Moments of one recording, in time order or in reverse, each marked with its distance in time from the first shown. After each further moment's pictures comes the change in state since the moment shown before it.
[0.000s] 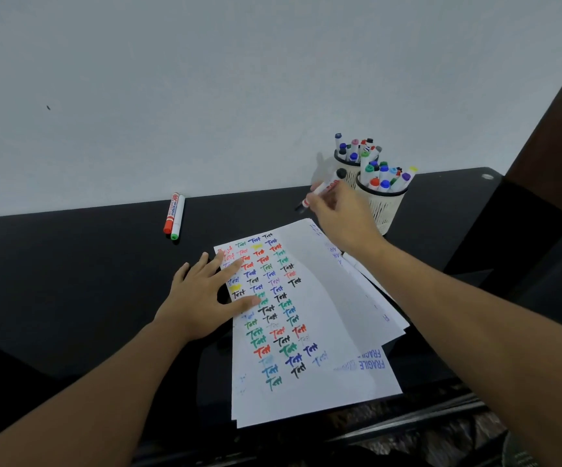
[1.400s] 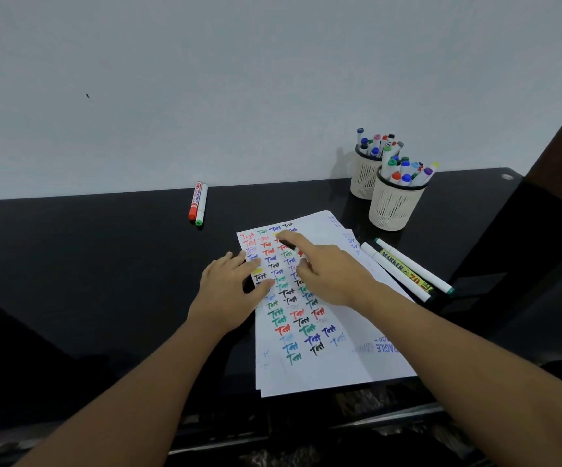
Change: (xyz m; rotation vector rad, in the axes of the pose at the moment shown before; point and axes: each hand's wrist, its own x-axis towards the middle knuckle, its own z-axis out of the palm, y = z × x) left_hand -0.022 0.016 0.019 -0.148 0.296 -0.021; right_hand -0.073 0.004 0.045 -0.395 -0.515 -0.204
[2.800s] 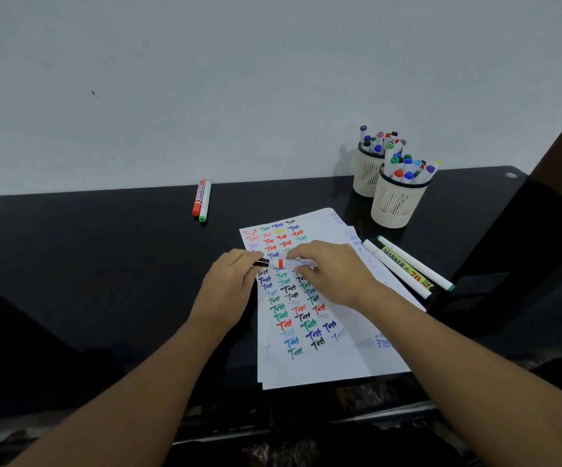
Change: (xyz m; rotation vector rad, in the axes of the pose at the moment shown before) left_hand -0.009 0.004 -0.010 -0.126 0.192 0.120; right_hand -0.008 0.000 0.004 -0.117 0.062 -0.015
